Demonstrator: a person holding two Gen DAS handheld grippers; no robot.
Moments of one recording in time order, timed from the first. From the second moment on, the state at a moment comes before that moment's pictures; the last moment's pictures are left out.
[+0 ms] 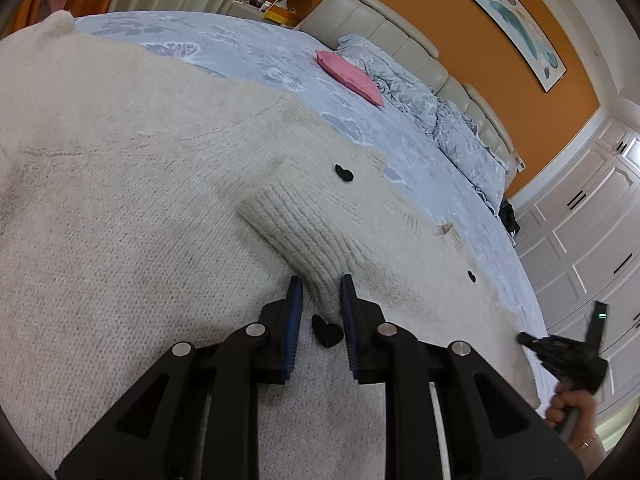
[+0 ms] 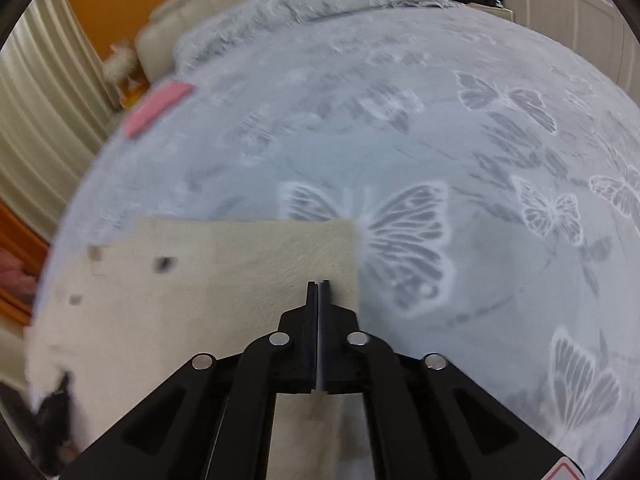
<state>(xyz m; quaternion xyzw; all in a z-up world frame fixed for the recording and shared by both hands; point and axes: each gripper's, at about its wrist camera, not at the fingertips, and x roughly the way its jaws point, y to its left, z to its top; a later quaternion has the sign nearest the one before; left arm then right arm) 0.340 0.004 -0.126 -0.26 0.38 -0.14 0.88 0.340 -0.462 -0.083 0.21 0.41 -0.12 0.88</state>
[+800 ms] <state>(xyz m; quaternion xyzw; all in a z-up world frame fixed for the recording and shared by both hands) 0.130 0.170 -0.088 -0.29 0.52 -0.03 0.80 0.064 -0.352 -0.117 0.34 0.56 0.02 0.76</state>
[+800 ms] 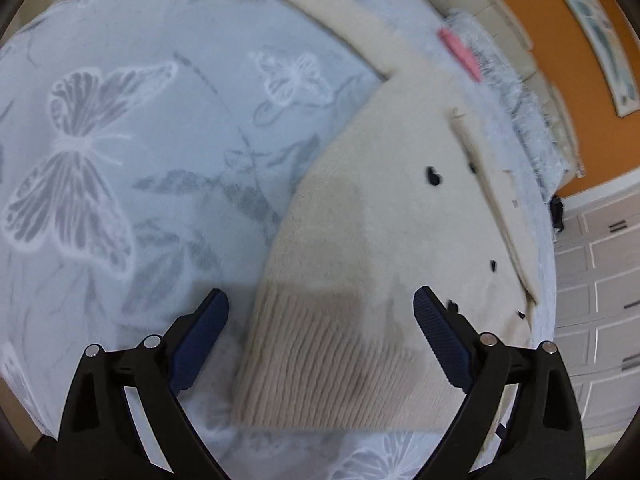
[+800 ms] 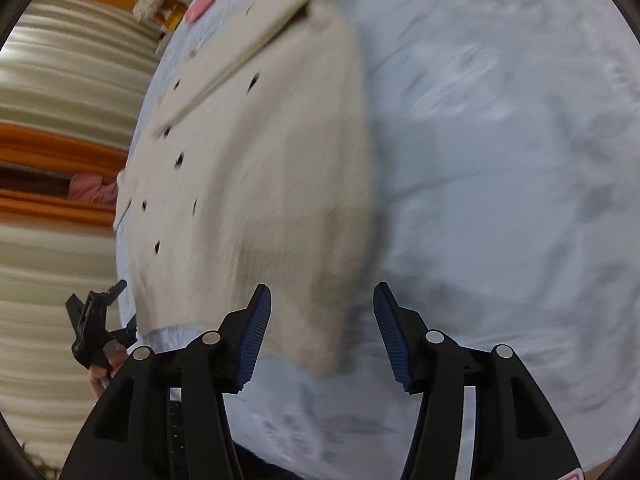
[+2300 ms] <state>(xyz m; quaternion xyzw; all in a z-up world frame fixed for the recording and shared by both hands) 0.248 0.272 -0.057 -0.43 0.44 0.07 0.78 0.051 -0.285 -0.046 0.12 0.41 -0.05 0.91</state>
